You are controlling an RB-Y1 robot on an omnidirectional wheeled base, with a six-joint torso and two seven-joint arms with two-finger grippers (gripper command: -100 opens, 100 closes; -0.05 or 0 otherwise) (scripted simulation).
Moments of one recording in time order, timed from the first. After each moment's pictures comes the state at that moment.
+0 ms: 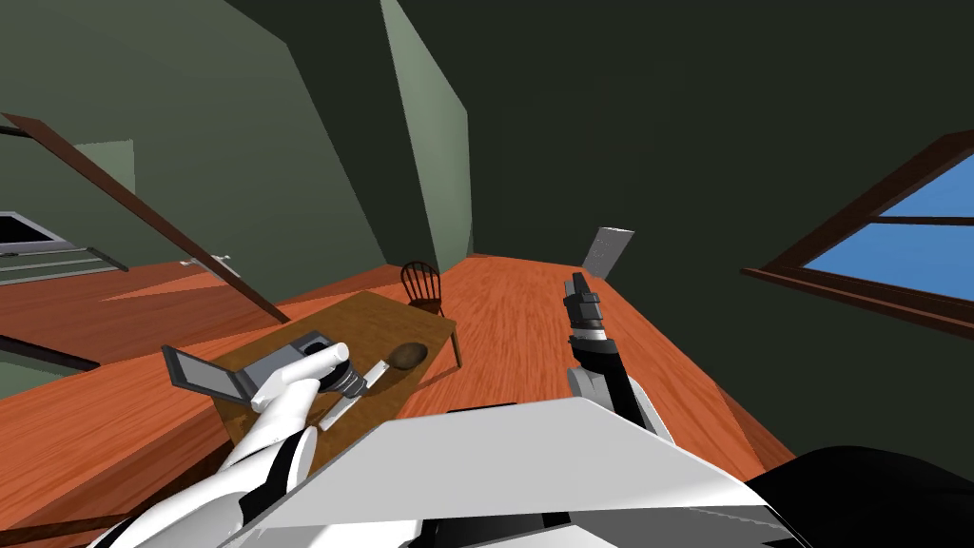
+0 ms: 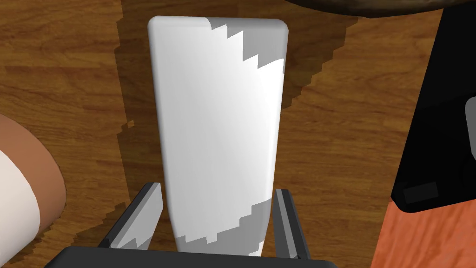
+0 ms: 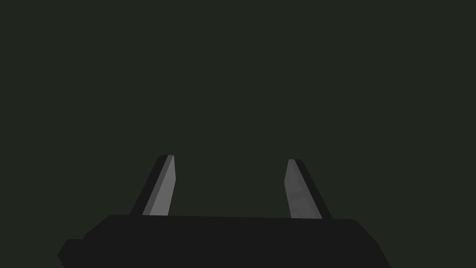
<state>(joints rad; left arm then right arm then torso) -0.25 0.53 0.52 -0.95 0.32 1.32 0.48 0.48 -0.03 -0.07 -2.34 0.09 -0.39 0.10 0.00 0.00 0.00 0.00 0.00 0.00</state>
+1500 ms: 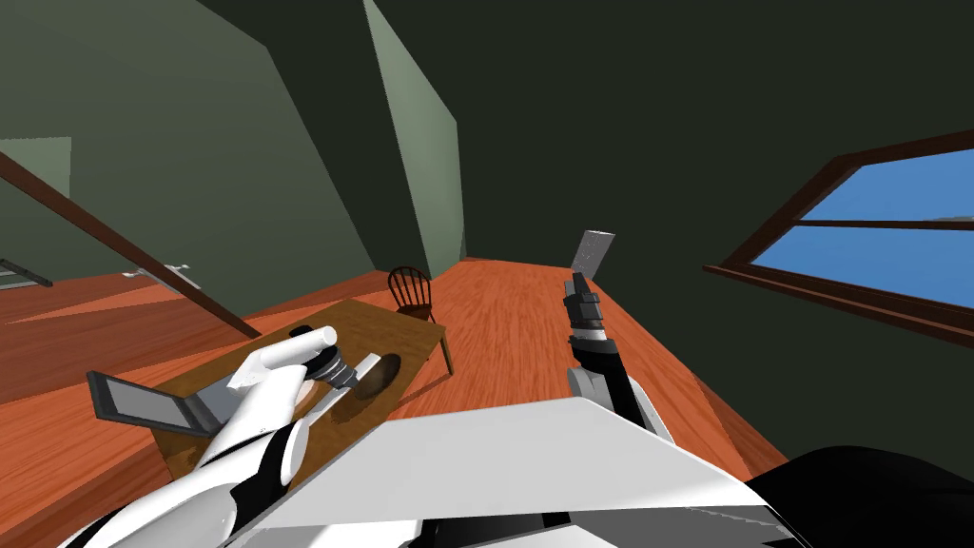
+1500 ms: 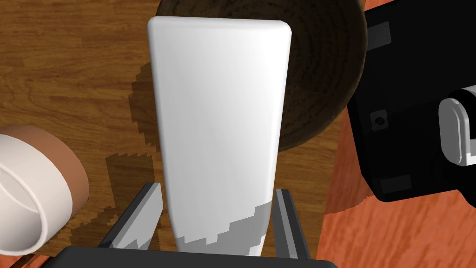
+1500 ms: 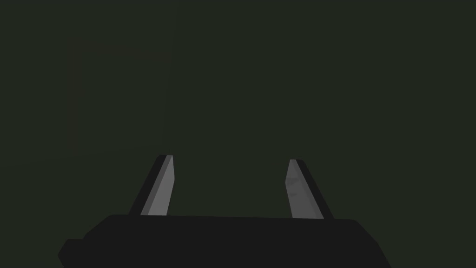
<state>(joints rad) -0.29 0.59 0.56 -1.11 0.30 1.59 0.57 0.48 -0.03 -0.07 -2.34 0.09 -0.39 0.10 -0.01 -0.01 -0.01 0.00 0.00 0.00</state>
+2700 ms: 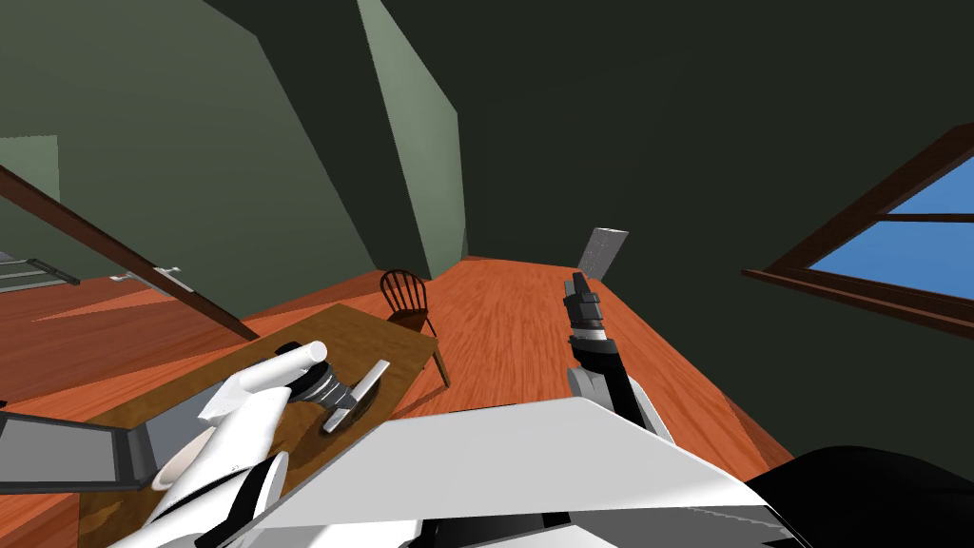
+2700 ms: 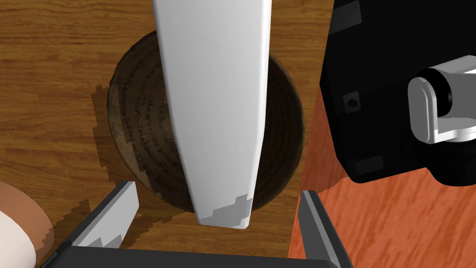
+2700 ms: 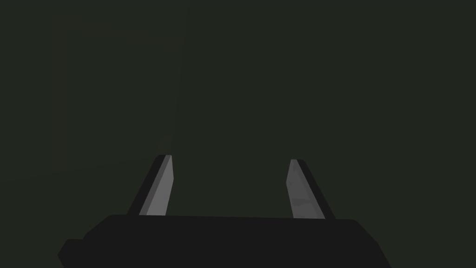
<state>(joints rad) -0.16 0.58 0.56 -1.17 0.40 1.62 0.56 0.48 -0.03 -0.07 -2.34 0.09 -0.39 0.10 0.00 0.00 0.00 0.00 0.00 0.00</state>
